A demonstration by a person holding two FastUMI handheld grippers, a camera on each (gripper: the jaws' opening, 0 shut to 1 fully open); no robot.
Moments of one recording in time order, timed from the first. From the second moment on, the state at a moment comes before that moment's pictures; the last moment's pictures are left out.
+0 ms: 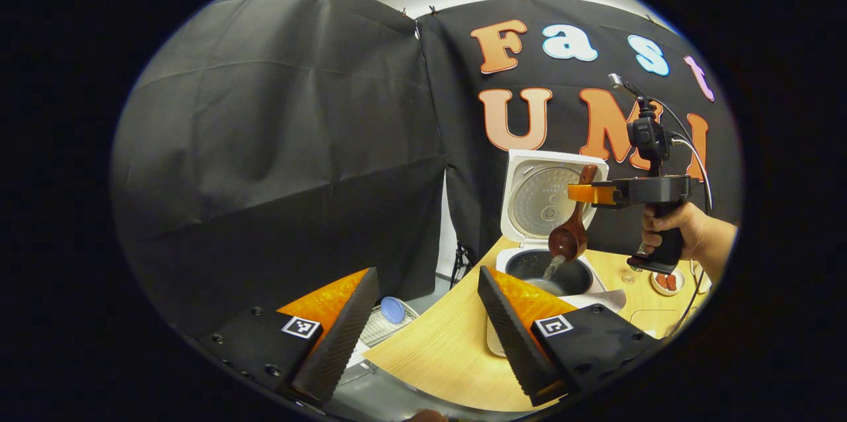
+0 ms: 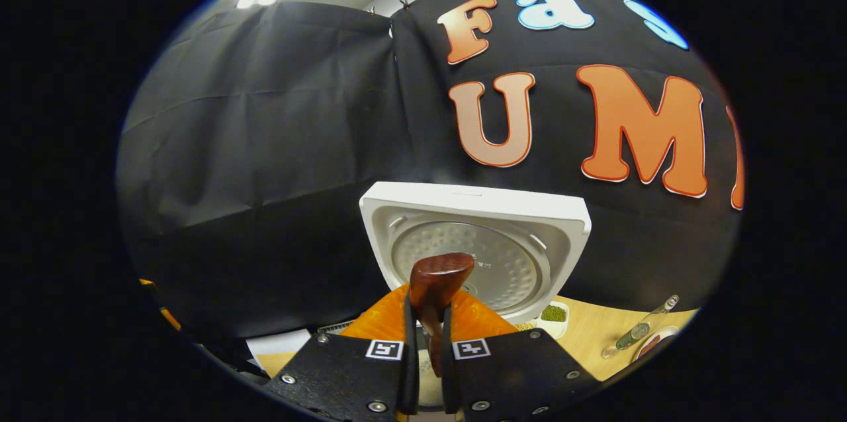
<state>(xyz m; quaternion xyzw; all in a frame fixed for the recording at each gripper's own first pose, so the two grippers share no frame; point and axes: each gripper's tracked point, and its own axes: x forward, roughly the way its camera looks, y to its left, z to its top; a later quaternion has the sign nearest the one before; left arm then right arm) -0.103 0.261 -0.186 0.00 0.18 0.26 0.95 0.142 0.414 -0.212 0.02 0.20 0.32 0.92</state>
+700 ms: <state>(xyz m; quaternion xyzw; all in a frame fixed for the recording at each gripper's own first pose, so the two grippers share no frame) -0.106 0.261 -0.183 0.00 0.17 0.26 0.95 0.130 0.404 -0.195 0.07 0.21 0.35 0.91</state>
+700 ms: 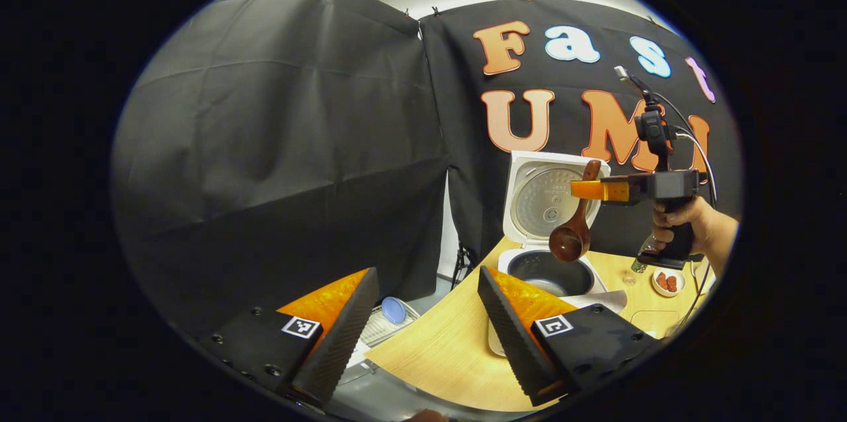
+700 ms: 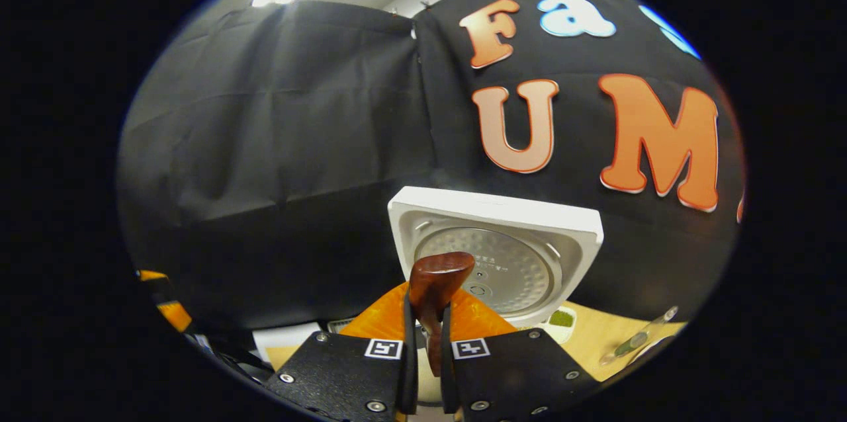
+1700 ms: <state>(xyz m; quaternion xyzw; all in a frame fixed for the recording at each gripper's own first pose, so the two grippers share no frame) -0.064 0.118 -0.171 0.01 0.18 0.14 0.97 0.062 0.099 -0.198 0.22 0.25 0.15 0.93</state>
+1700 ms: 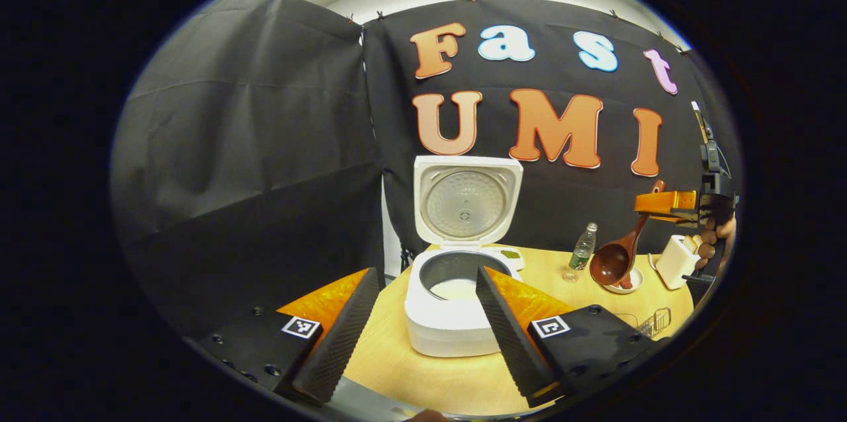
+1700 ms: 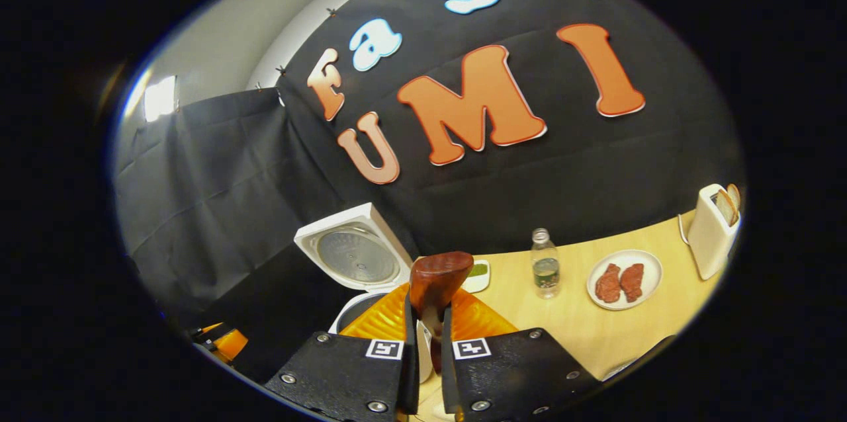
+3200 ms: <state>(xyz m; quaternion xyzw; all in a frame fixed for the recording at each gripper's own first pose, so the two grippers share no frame) -0.026 -0.051 -0.175 0.04 0.19 0.05 0.98 -0.082 -0.157 -0.376 0.27 0.32 -0.11 0.90</state>
